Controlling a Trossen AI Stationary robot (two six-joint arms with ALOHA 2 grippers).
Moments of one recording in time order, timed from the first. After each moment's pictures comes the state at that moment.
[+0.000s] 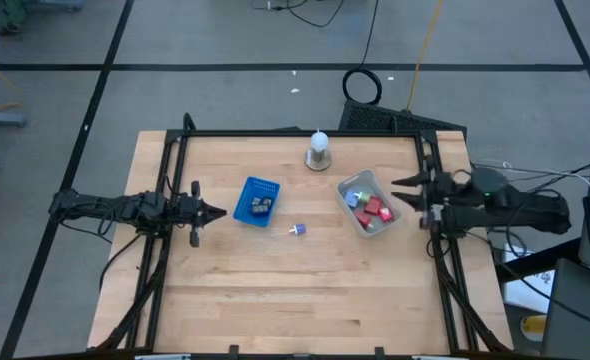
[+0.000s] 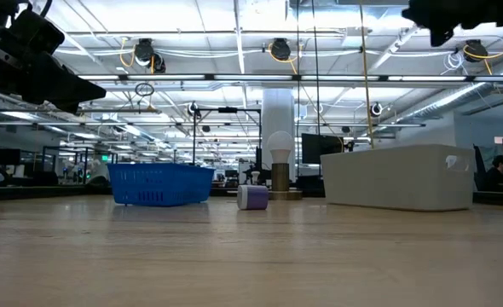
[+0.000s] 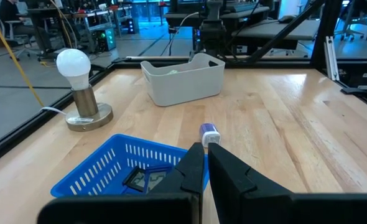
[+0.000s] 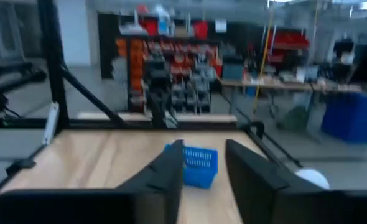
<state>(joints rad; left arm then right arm) -0.13 0.09 0.07 -0.14 -0.20 -0.01 -0.04 0.26 0.49 -0.23 0.06 -0.05</state>
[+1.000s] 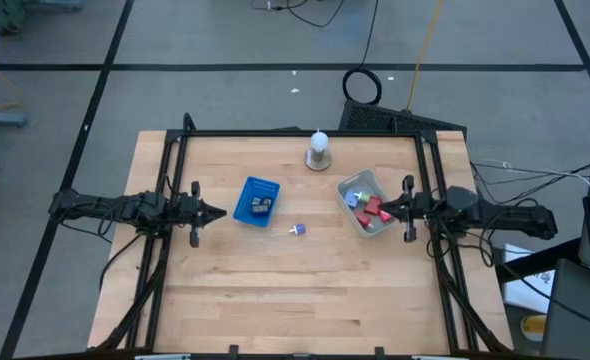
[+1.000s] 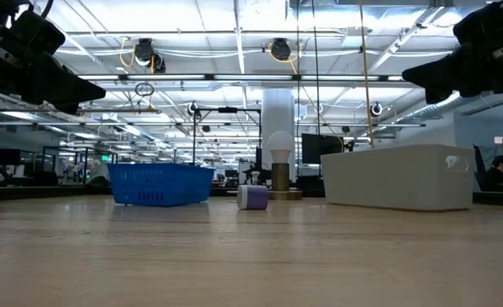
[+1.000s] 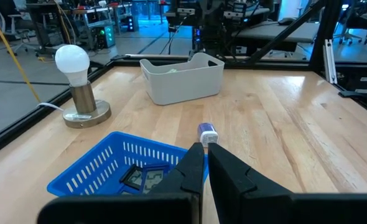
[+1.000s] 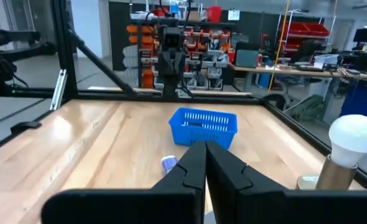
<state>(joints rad) -0.13 0.08 0.07 -0.14 -0.20 -0.04 -0.04 0.02 0.07 -0.03 -0.01 -0.04</state>
